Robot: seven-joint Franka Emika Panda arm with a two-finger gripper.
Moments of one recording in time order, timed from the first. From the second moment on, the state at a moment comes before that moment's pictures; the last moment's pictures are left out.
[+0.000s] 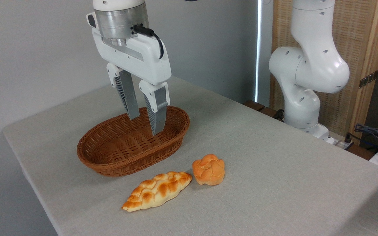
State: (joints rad) arm 0.00 0.02 -0.03 -1.61 -0.06 1.64 0.70
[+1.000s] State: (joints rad) arm 0.00 0.02 -0.03 -1.61 -0.06 1.64 0.70
